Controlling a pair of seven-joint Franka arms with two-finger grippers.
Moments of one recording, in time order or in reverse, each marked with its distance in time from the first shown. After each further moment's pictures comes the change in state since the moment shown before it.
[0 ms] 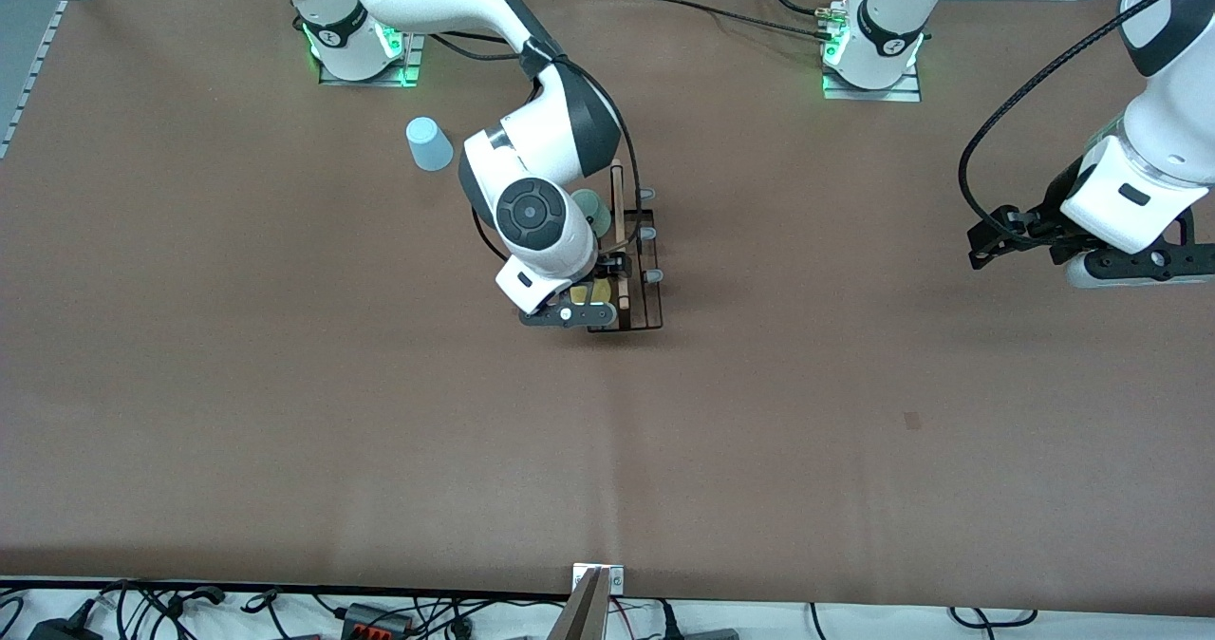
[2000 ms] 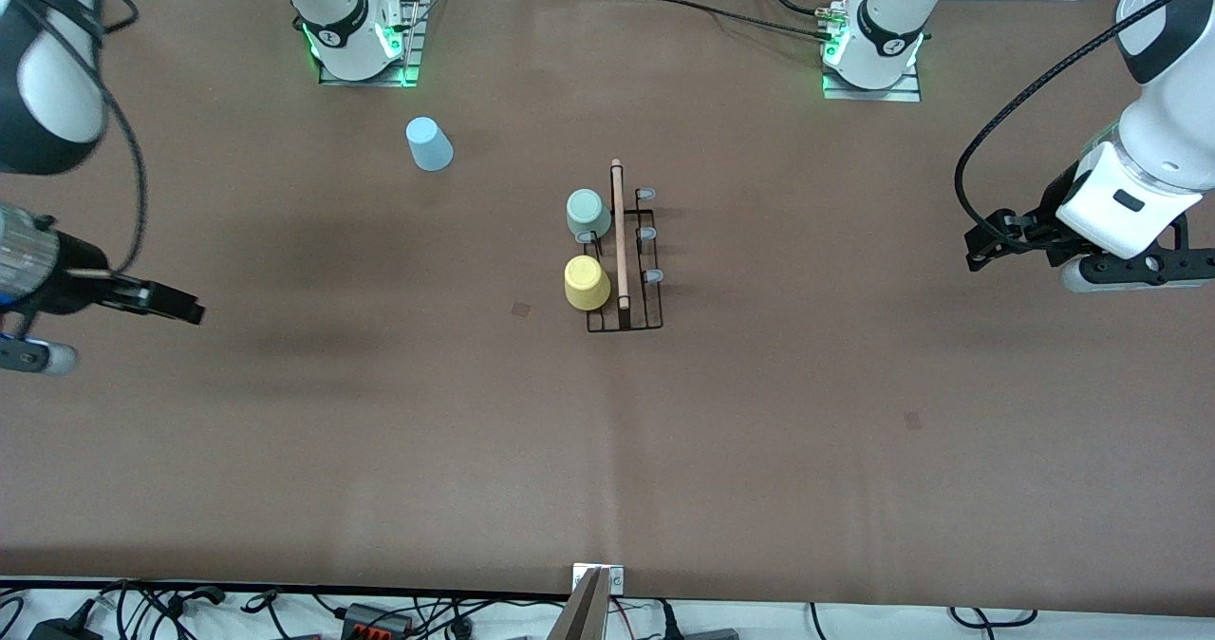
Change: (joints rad) left arm 0.000 0.009 0.000 0.000 0.000 0.000 0.000; right arm -0.828 -0.404 0.238 -0.089 -0.336 -0.237 -0.366
